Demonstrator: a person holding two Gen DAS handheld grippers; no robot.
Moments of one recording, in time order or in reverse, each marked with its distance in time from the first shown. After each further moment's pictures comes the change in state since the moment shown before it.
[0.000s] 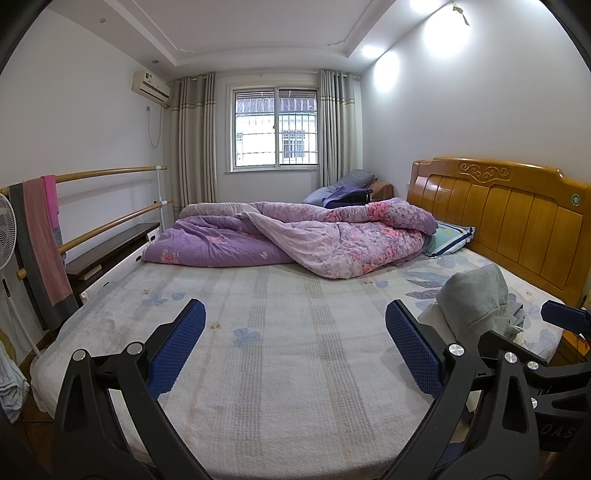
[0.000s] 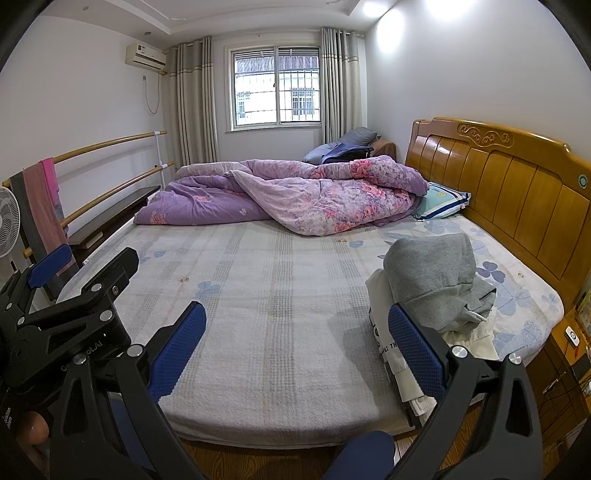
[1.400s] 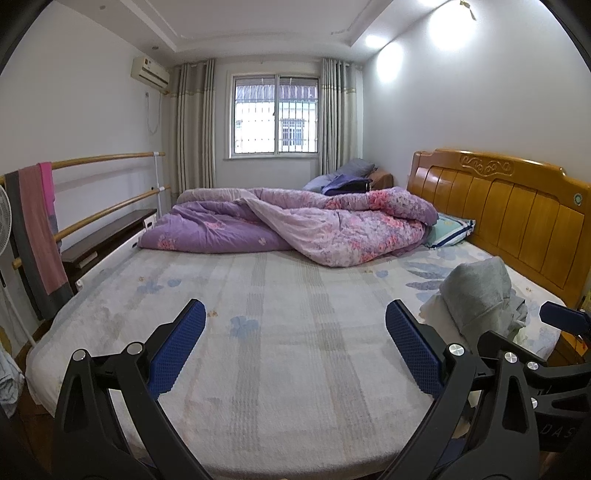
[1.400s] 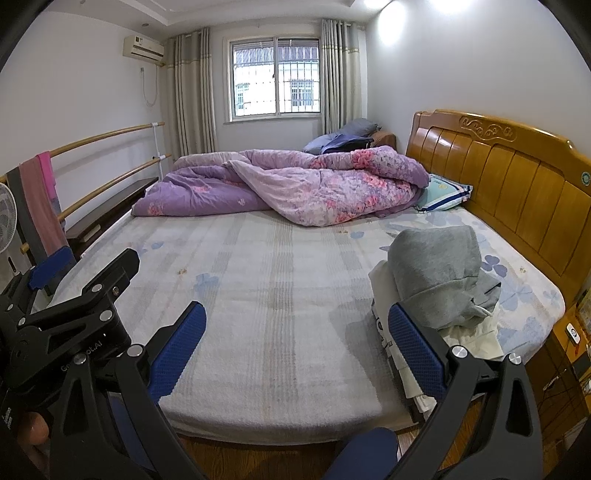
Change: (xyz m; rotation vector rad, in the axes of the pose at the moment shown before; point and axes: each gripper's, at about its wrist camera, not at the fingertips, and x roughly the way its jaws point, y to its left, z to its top) left arm 0.026 0.012 -0.009 -0.018 0.062 -0.011; right arm 0.021 0.006 0.000 -0.001 0.047 -0.003
